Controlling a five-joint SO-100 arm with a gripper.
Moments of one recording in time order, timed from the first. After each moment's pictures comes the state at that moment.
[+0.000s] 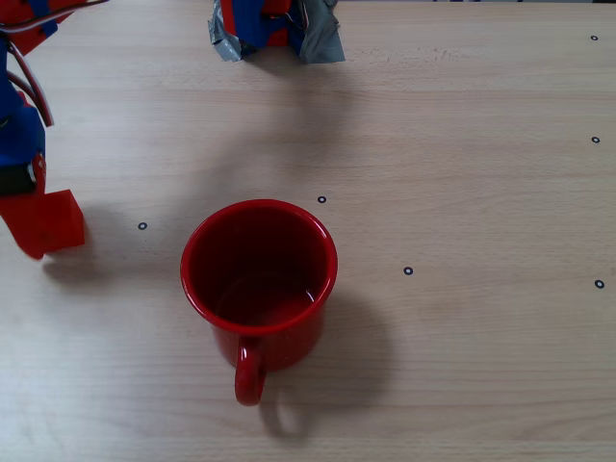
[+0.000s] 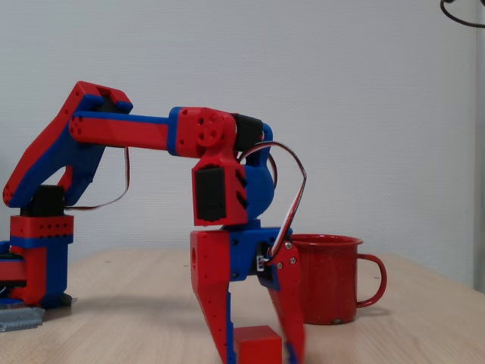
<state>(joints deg) 34.4 41.0 46.8 78.2 -46.1</state>
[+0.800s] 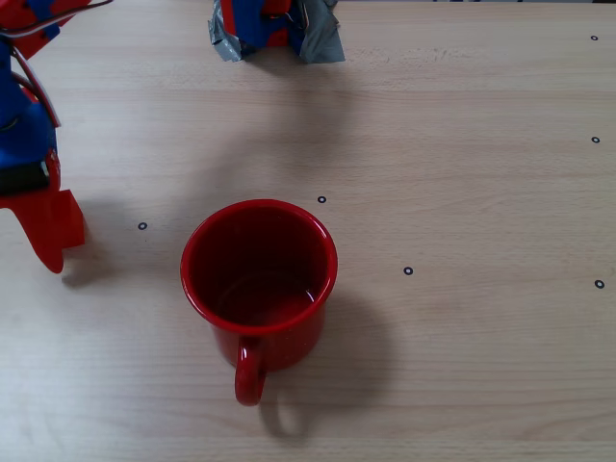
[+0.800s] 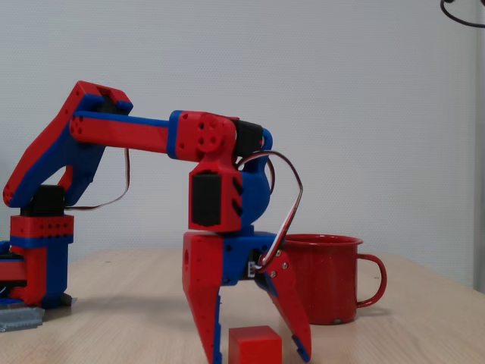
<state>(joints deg) 34.0 41.3 48.5 81.6 -47.5</state>
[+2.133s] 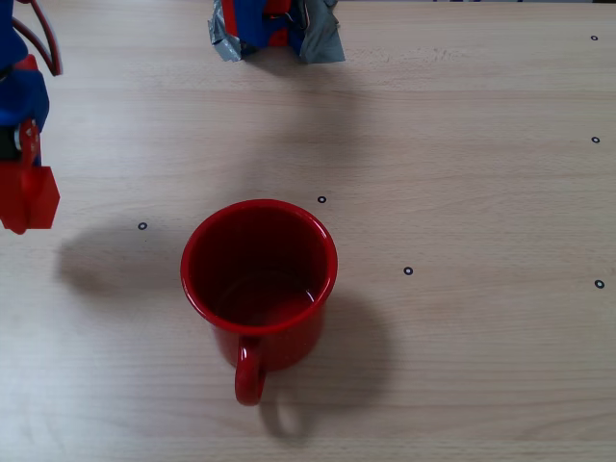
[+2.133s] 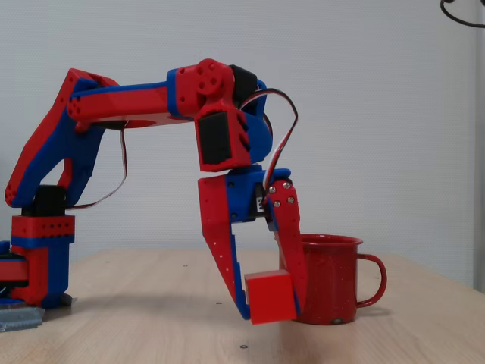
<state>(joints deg) 31.8 51.7 49.0 81.7 -30.3</state>
